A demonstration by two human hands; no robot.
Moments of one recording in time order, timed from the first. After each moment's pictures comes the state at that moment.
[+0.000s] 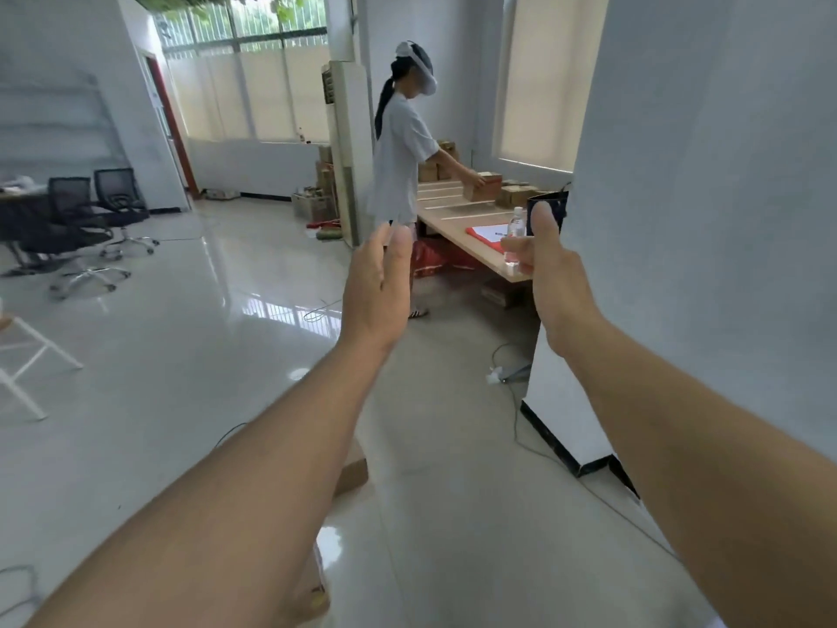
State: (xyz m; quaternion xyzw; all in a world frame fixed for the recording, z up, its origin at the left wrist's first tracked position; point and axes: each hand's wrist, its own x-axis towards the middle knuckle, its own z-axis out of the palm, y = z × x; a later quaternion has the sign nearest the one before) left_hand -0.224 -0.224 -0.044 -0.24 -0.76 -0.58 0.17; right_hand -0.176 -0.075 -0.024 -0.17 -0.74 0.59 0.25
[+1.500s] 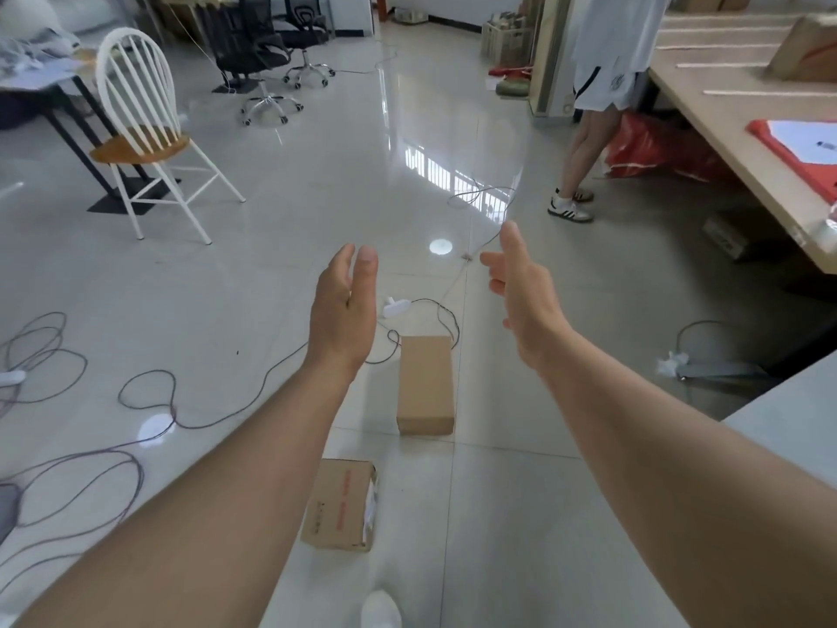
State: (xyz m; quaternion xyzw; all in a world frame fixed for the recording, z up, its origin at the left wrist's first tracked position) left_hand -0.593 -0.272 -0.224 0.13 -0.82 -0.53 0.15; right_hand -0.634 -0.106 -0.212 -0.10 -0.74 0.66 -0.08
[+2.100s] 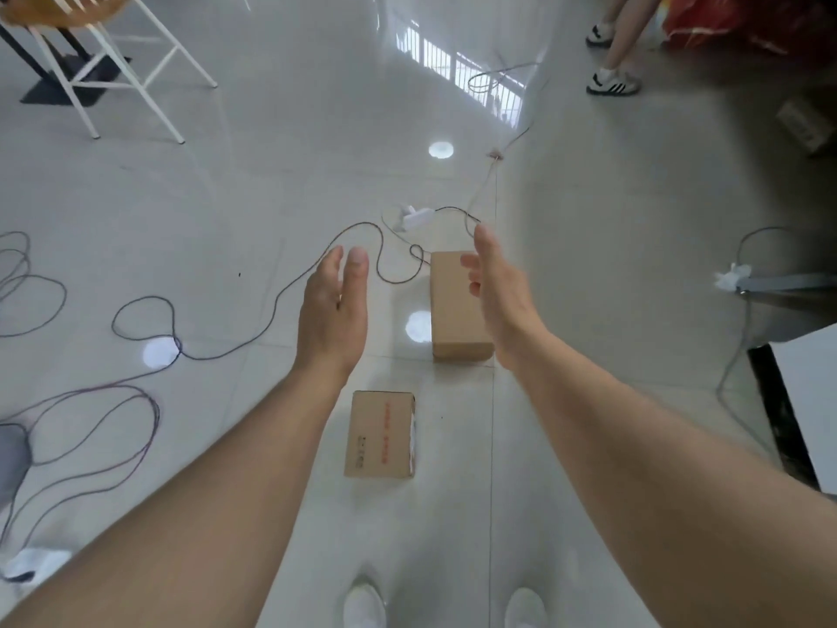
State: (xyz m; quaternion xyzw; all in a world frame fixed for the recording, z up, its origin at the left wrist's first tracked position) left_hand -0.613 -0.410 -0.378 0.21 -0.83 -0.51 0.05; right_hand -0.654 -0.261 -0.368 -0.18 -0.74 0.62 -0.17
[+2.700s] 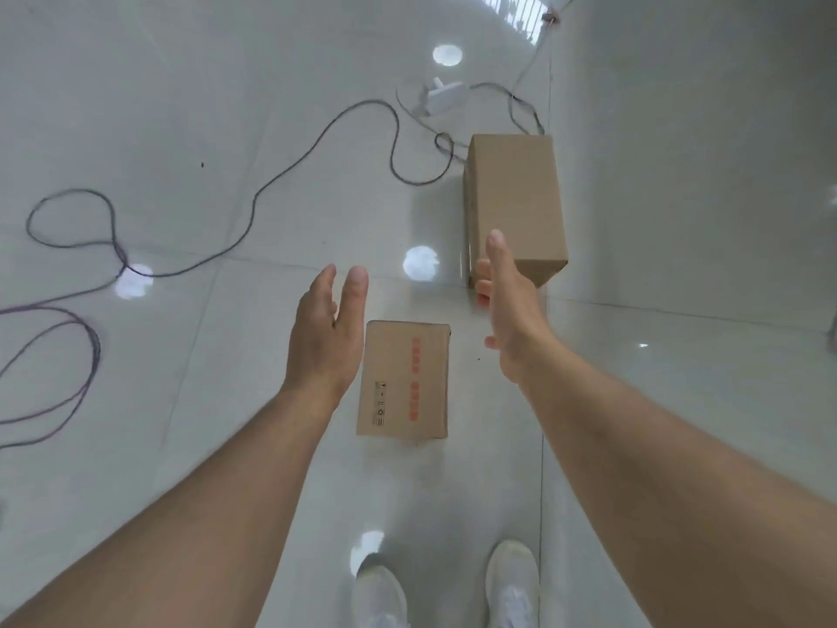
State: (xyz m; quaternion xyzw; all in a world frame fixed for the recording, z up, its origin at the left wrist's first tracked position) left_hand -0.577 -0.512 -0.661 0.27 -0.82 -0.50 -0.06; right_hand -0.633 -0.357 -0.645 -0.27 -0.71 0.59 -0.26
